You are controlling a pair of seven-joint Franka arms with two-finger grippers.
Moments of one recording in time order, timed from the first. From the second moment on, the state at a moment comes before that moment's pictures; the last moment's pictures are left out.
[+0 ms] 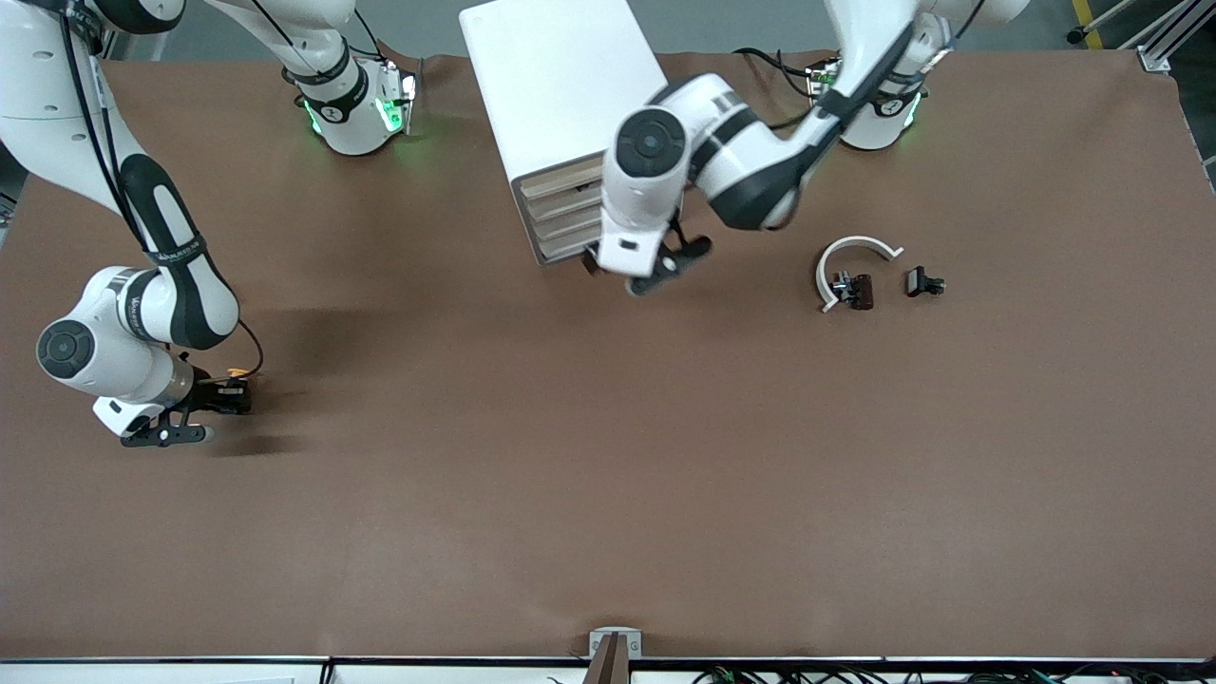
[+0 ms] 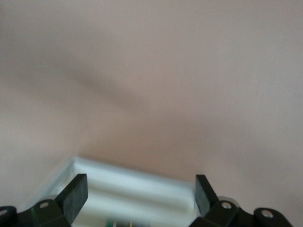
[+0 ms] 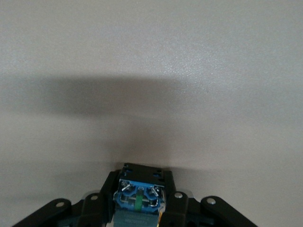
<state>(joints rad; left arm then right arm) -0.34 0.45 -0.50 -1.64 0.12 1.98 -1.45 -0.24 0.59 0.02 -1.92 -0.10 2.48 -0.23</state>
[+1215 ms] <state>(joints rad) 0.26 0.39 -0.49 -1.45 0.24 1.76 -0.69 -0.24 0.42 0.05 -1.90 -0.10 2.24 -0.07</state>
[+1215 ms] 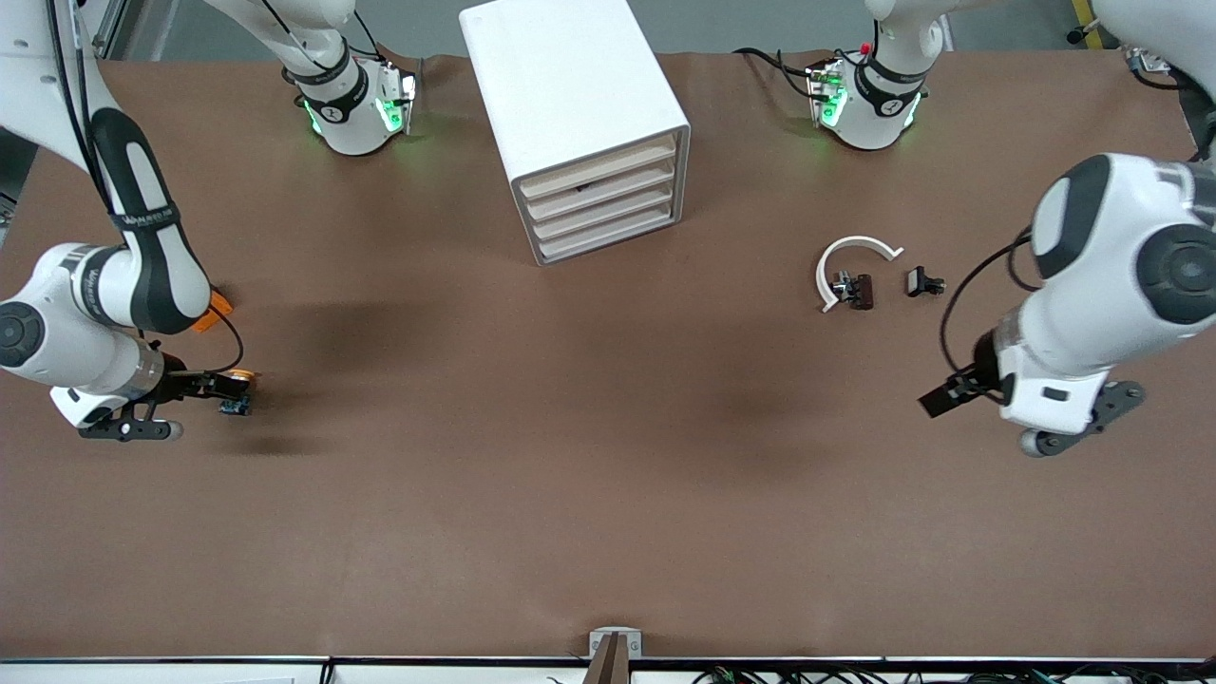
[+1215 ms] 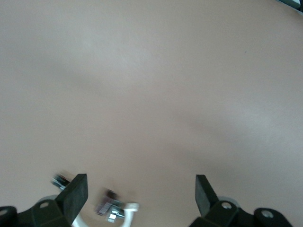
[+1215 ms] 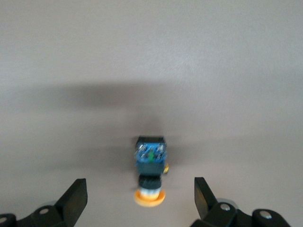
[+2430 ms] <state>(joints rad) 0.07 -0.03 -0.12 -1.52 0.06 1.45 -0.17 -0.15 -0.03 0.07 -1.86 -0.05 1.82 -0.01</state>
